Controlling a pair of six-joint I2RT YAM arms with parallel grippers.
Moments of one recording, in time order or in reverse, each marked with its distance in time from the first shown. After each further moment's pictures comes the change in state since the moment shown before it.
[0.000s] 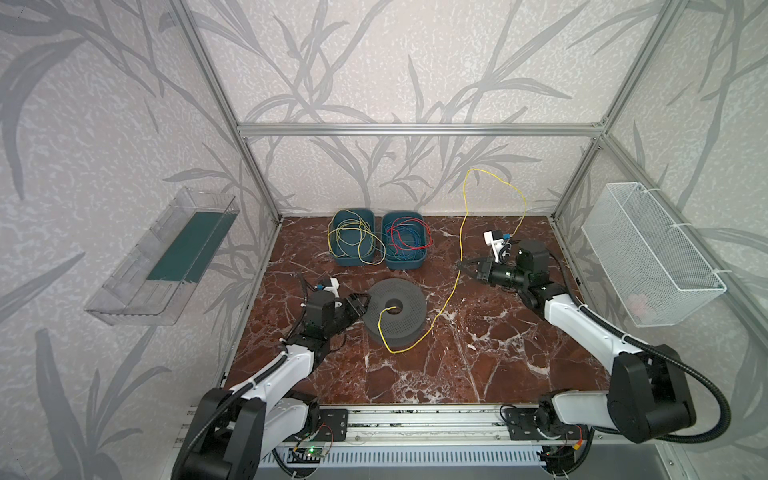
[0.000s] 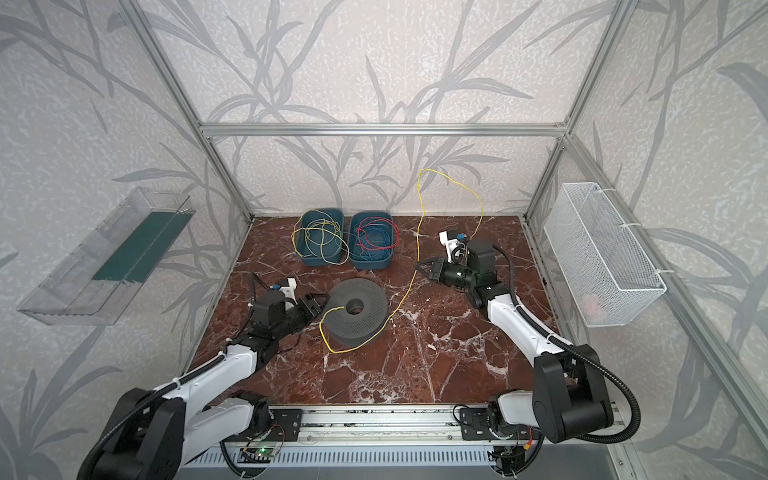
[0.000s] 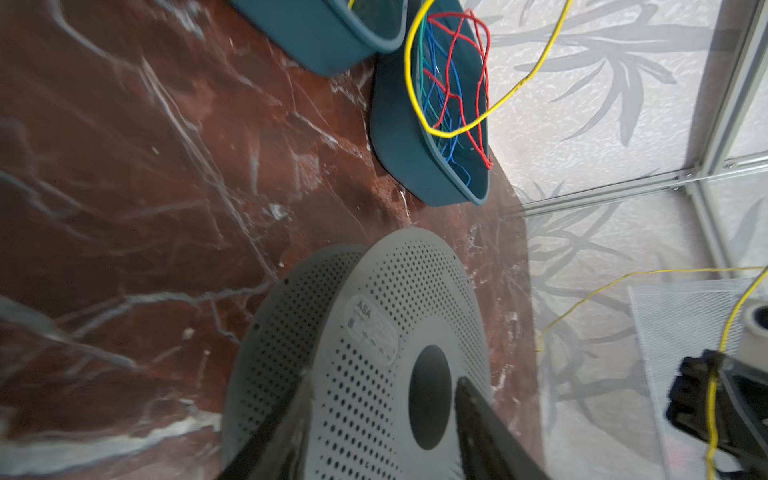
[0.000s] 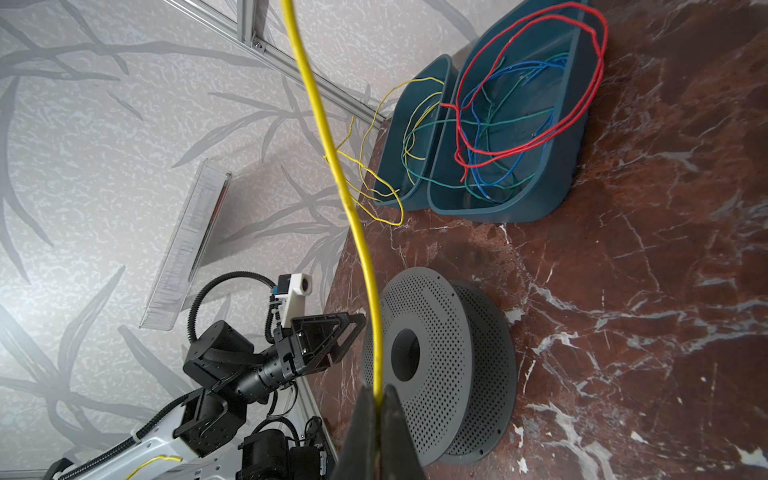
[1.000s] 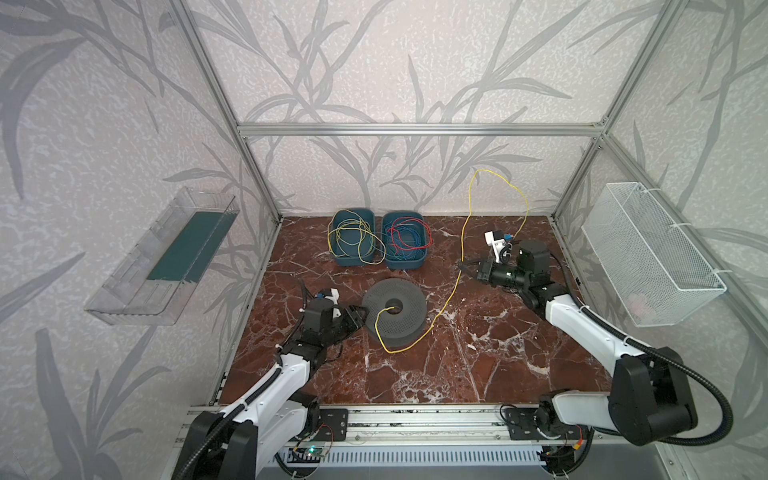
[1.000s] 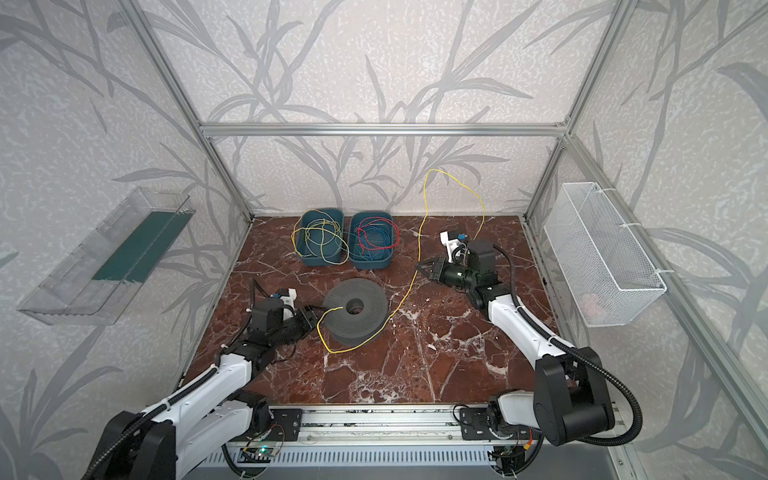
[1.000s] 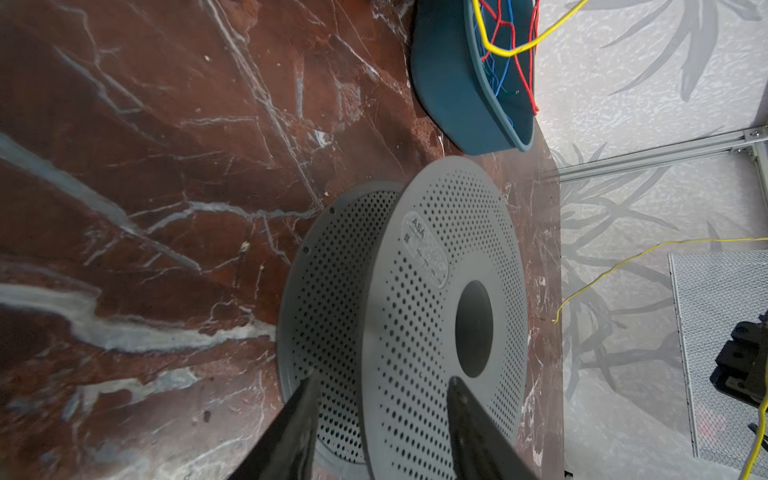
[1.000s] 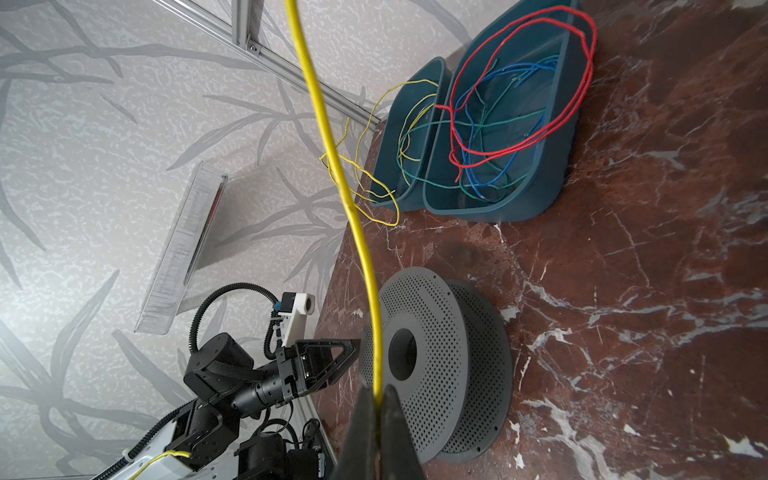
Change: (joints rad) left arm 0.003 -0.149 -0.031 -0.240 0.009 0.048; right arm 0.000 -0.009 0.000 -0.023 0.019 -0.004
